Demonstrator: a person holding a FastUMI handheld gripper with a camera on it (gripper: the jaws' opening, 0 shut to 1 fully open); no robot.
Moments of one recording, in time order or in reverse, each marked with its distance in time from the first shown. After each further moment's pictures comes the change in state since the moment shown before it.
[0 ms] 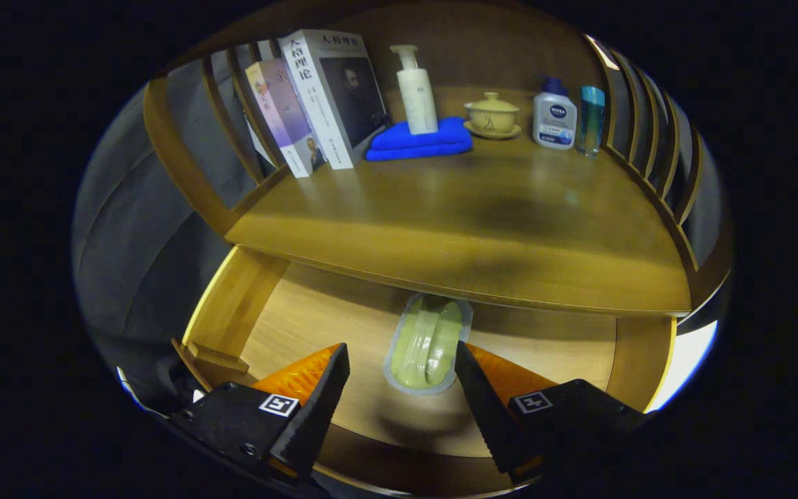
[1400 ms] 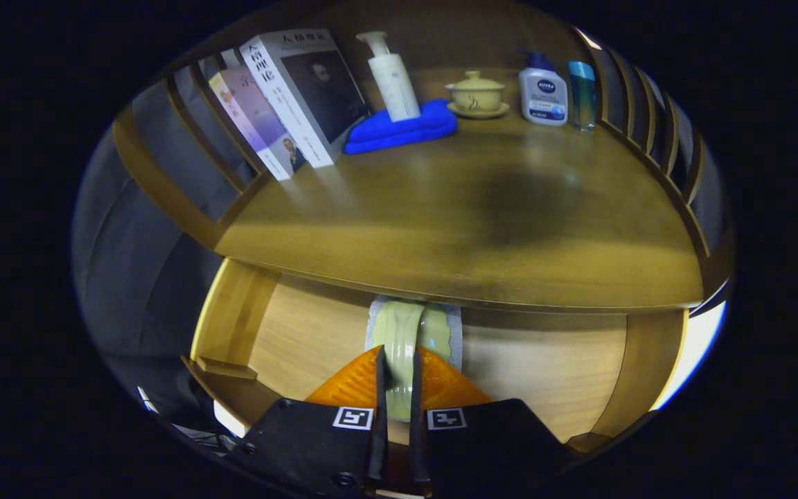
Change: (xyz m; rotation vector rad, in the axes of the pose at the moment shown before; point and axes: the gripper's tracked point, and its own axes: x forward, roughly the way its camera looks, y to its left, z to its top) arm -0.012 -0.003 0.007 0.103 0.031 0.062
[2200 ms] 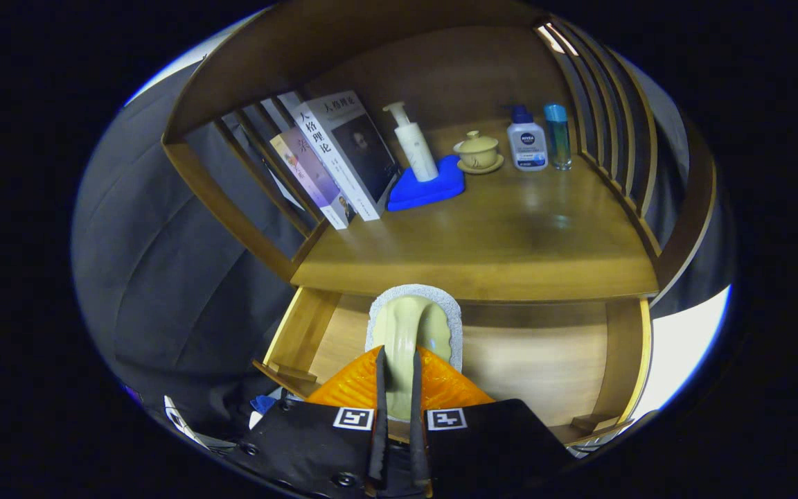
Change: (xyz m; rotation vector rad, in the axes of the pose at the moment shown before) arm -0.099 0.019 0.016 0.038 -0.162 0.107
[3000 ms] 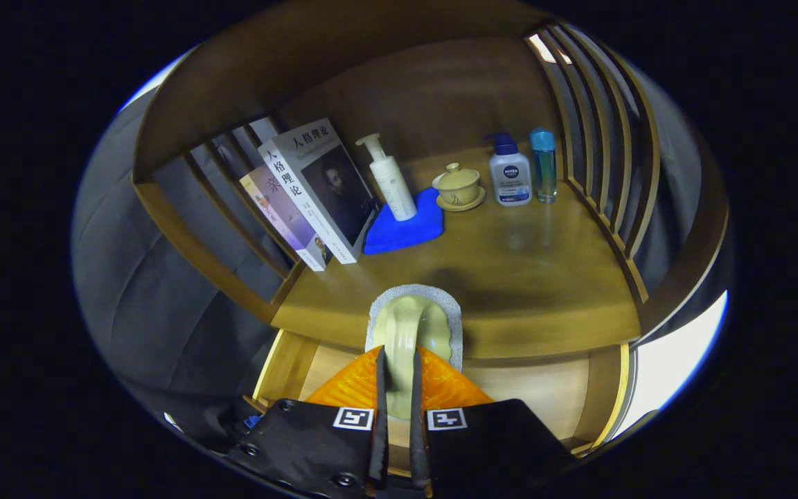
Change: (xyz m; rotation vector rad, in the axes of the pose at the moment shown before) arm 0.022 -0.023 0.064 0.040 -0.072 -0.062
